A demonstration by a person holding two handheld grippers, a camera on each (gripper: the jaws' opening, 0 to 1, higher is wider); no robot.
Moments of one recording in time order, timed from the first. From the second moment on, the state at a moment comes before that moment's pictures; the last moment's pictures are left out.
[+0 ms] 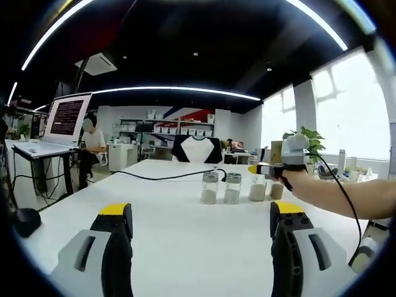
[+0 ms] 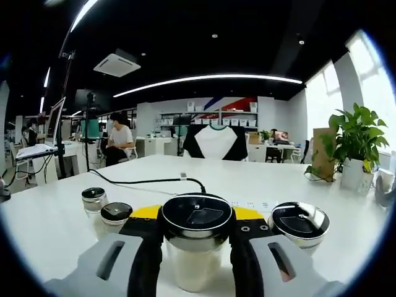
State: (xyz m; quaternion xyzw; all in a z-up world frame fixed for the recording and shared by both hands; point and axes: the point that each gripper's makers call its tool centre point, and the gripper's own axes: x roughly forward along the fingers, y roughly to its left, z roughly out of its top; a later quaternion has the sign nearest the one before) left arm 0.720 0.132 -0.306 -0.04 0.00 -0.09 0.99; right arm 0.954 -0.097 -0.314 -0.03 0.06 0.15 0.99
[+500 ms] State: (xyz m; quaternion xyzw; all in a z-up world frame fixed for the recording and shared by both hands) left arm 0.721 0.128 -0.312 -0.05 0.01 -0.10 0.99; right arm 0.918 -0.086 -0.301 -0.03 0.03 0.20 0.98
